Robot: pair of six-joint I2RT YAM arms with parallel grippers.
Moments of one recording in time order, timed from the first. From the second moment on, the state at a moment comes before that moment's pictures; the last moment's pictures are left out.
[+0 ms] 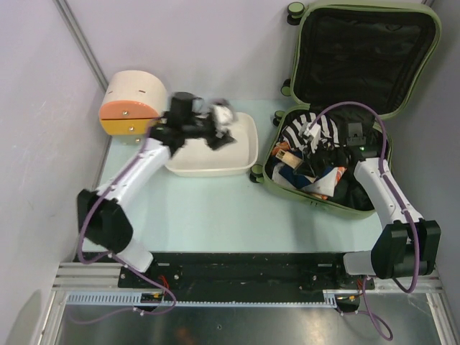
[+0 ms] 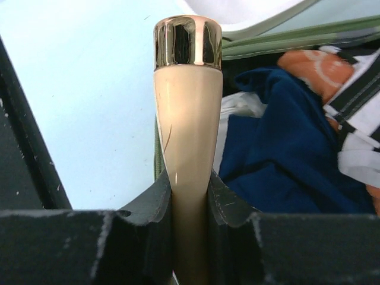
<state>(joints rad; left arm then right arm) -0.54 1.63 1.49 -0.39 0.69 0.77 0.10 1.35 1.14 -0.74 -0.84 -0.68</state>
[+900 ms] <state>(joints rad) 0.45 1.88 1.13 0.17 0.49 -0.33 0.12 1.35 1.14 -0.57 -0.68 -0.43</state>
